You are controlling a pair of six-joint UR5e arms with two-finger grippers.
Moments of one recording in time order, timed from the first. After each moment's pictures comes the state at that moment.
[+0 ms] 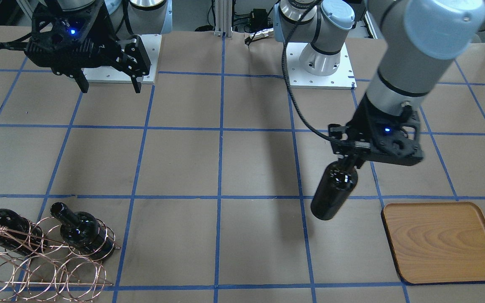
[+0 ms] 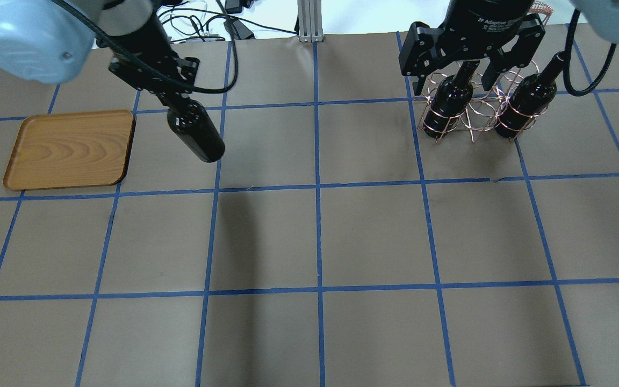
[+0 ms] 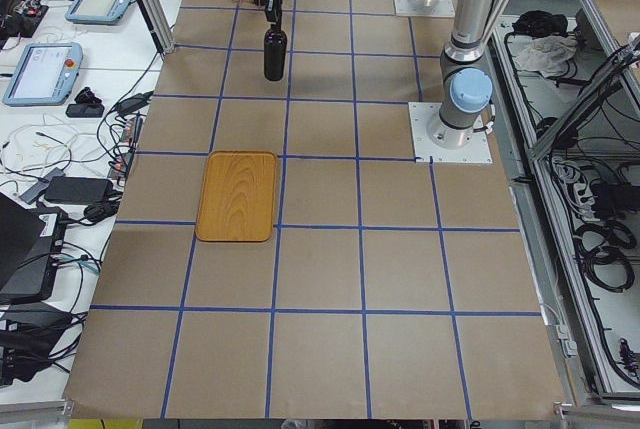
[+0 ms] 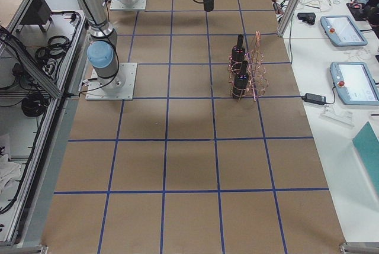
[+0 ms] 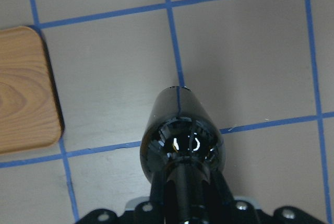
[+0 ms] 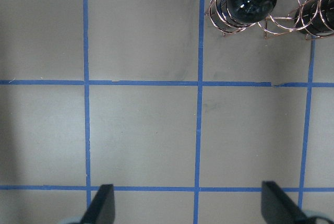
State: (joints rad) left arm -1.50 -1.77 -1.40 -1.45 1.58 0.23; right arm 1.67 -1.53 1.37 -1.46 -1.57 0.08
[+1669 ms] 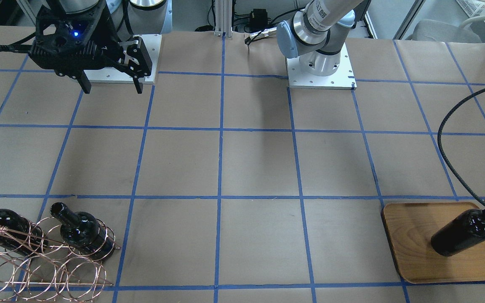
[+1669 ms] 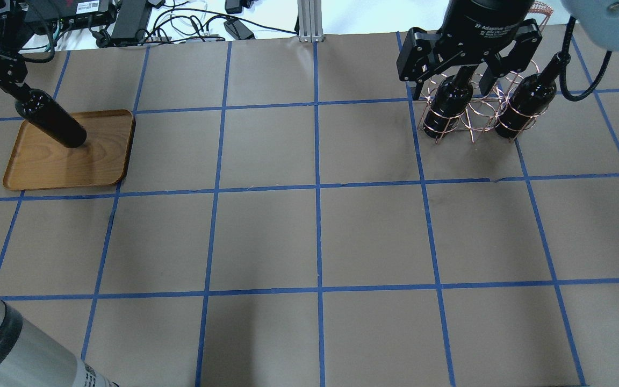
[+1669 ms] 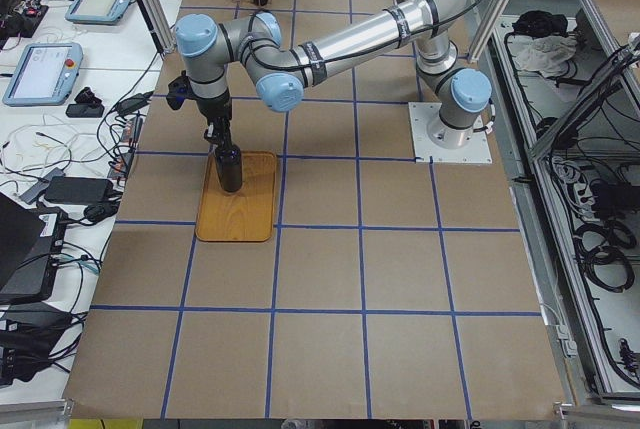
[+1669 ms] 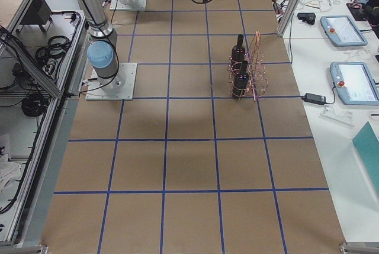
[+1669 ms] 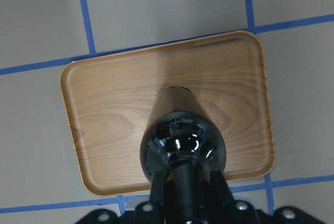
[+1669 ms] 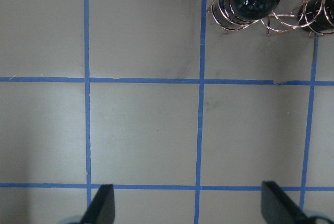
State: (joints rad) left arm -1.10 -2.06 -1.19 -1.41 1.63 0.61; right arm 1.68 -1.53 1.39 -1.47 -1.57 0.08
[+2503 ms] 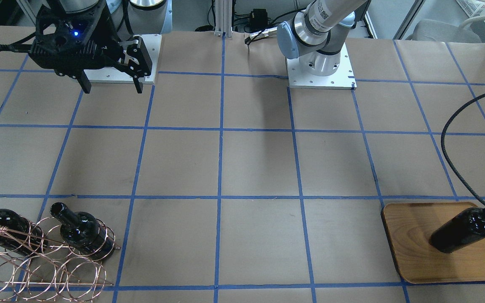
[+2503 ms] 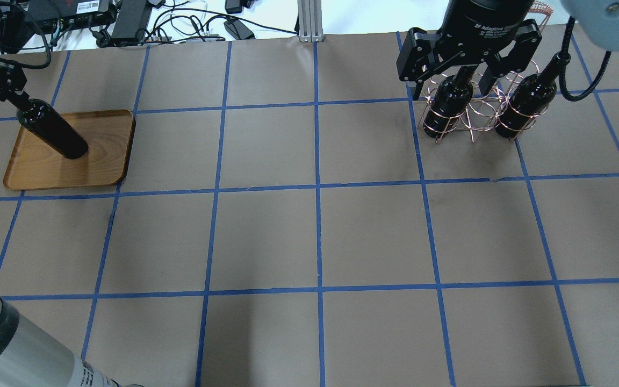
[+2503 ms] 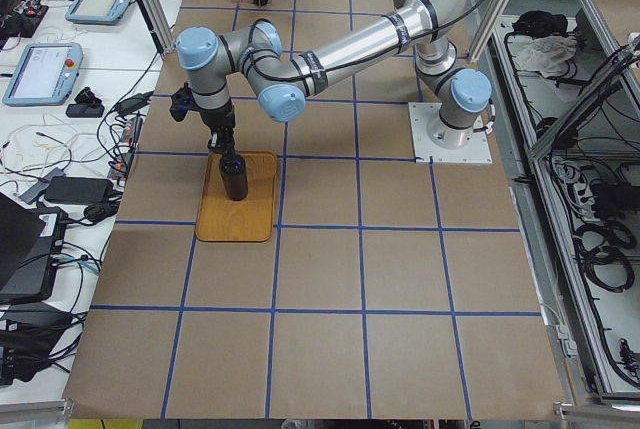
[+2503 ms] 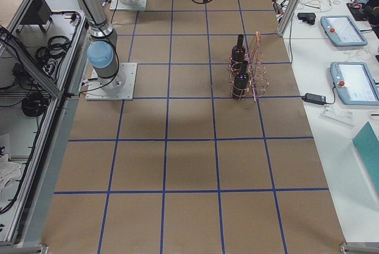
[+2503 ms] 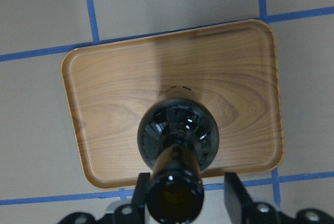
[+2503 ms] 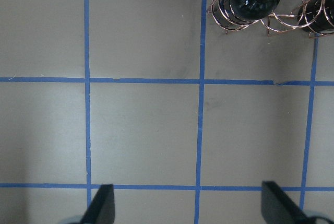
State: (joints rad) left arm -1.08 -2.06 -1.20 -1.41 1.64 0.61; right arm 1.68 -1.53 1.39 -1.47 -1.57 0.08
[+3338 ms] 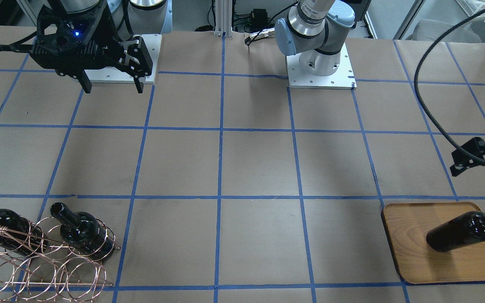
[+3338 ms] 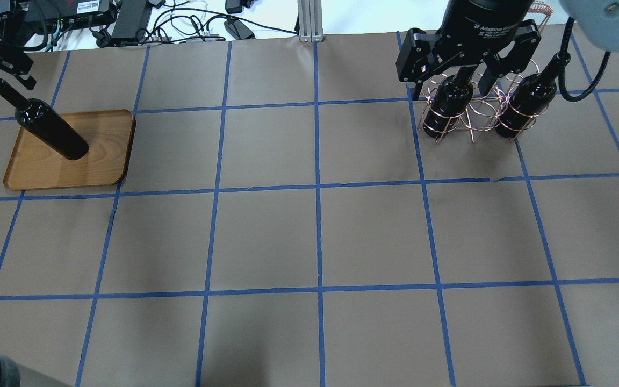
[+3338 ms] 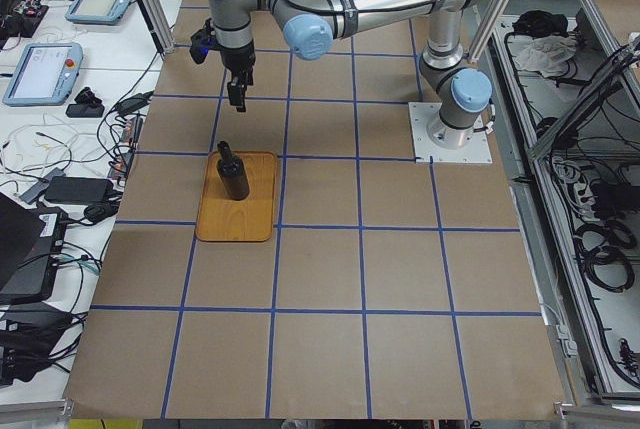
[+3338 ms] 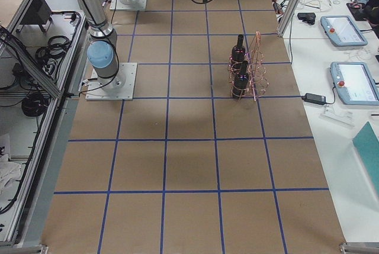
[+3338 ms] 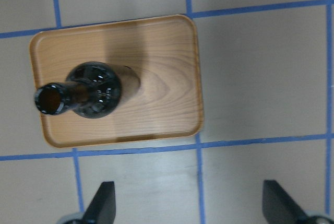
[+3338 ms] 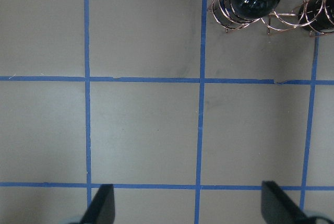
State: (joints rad) left arm -1.21 -1.83 -1.30 -1.53 1.60 0.41; right arm 1.68 -1.53 1.39 -1.46 -1.57 0.08
